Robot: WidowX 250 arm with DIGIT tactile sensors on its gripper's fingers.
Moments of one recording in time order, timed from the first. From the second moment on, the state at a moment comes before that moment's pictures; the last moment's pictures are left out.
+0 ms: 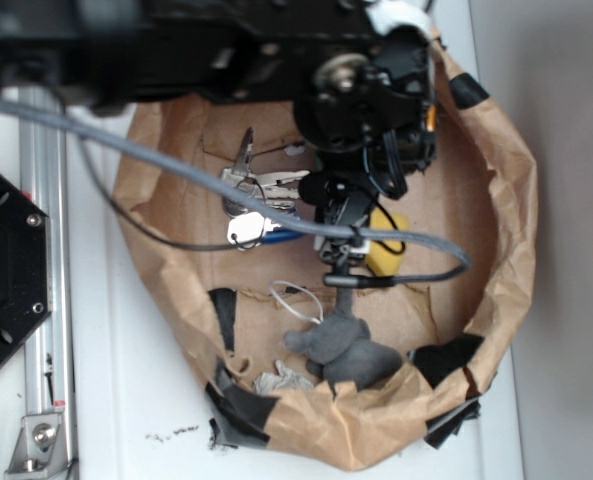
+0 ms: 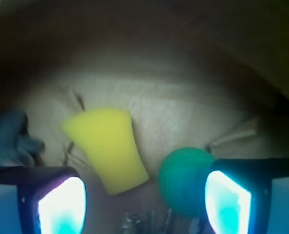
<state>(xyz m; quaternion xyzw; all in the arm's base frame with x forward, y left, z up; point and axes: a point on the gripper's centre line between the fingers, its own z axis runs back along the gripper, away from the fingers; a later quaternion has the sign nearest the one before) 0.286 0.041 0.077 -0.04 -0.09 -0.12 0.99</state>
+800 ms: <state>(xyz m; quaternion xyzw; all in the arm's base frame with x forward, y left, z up) 0.285 0.085 0.050 0.06 -0.06 -0.27 0.96</state>
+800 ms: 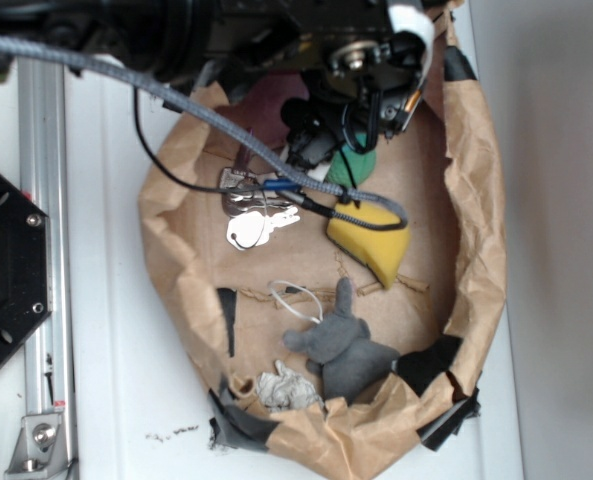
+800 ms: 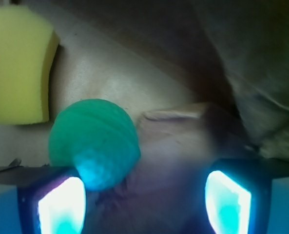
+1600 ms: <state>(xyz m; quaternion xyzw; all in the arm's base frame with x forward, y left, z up) 0.282 0.021 0.043 0.00 -0.06 -0.26 0.96</state>
